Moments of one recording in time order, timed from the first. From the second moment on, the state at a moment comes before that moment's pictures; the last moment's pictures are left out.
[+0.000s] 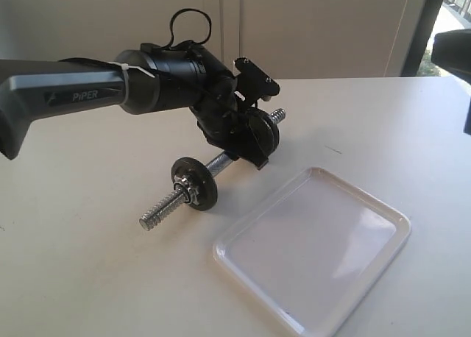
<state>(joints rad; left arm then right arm) -0.75 2.16 -1.77 0.31 0.66 -0.01 0.28 0.66 -0.73 0.64 0.43 -0.63</state>
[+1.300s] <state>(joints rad) -0.76 0.71 -0.96 0.41 1.09 -0.47 0.28 0.63 -0.68 0.60 0.30 -0.58</state>
